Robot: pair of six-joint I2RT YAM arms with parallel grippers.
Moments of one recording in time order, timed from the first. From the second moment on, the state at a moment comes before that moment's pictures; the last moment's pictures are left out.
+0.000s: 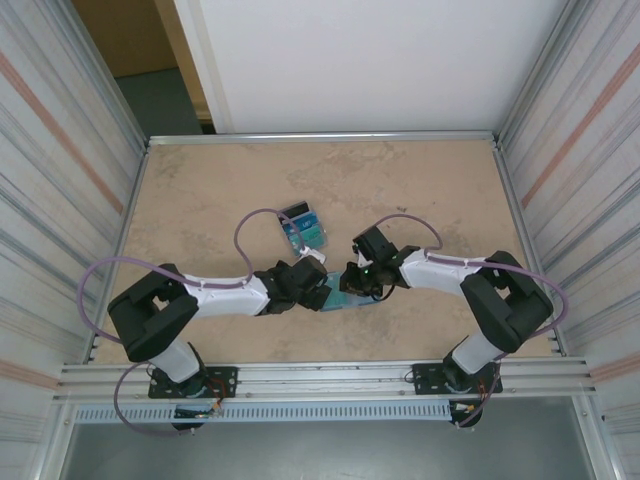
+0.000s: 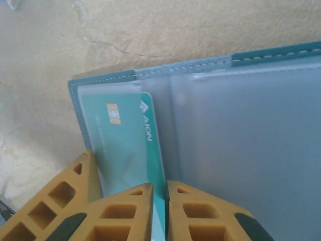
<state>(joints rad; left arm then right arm) -0.98 1.59 0.73 -0.14 -0.38 -0.31 0.68 1.57 0.74 -0.26 -0.34 0.83</state>
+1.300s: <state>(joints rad) -0.98 1.60 0.77 -0.21 -0.42 -0.29 0.61 1.61 0.63 -0.01 -0.53 0.86</state>
